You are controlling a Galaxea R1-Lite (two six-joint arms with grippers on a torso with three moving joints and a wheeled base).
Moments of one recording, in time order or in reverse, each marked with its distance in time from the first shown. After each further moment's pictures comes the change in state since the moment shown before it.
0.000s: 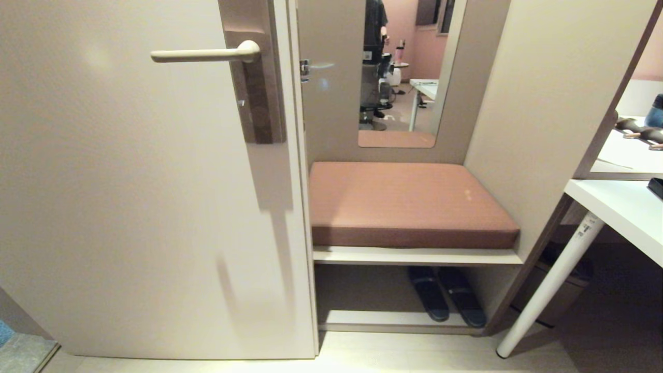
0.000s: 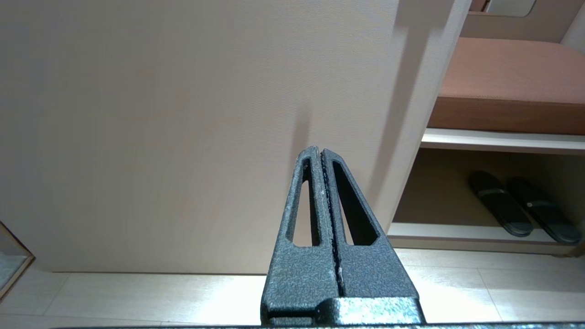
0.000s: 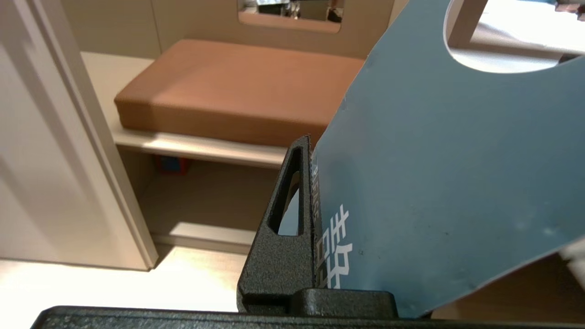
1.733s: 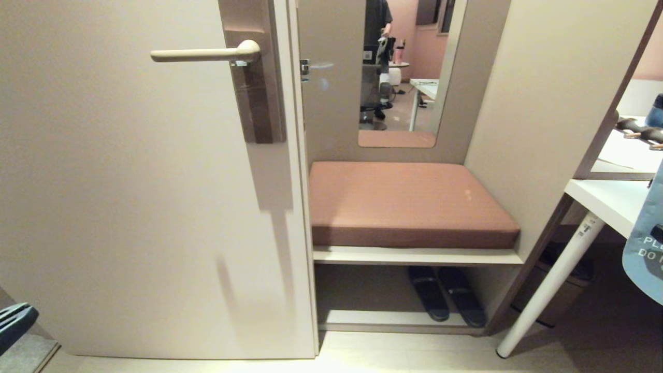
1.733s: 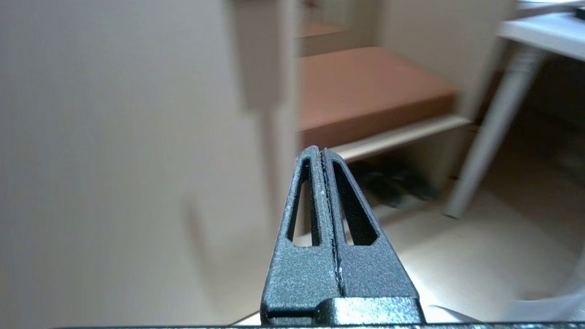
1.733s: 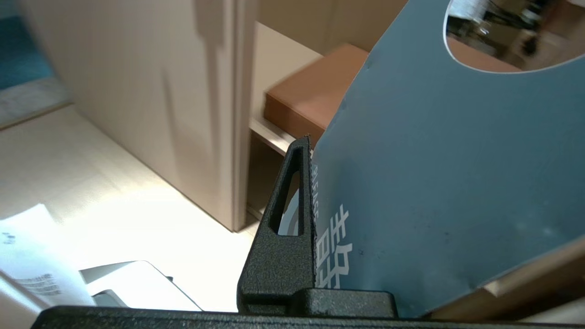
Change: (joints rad) left arm -0.250 0.518 -0.414 -0.103 -0.207 0.060; right arm 0.000 0.583 -0.406 -0.026 0.557 -0.161
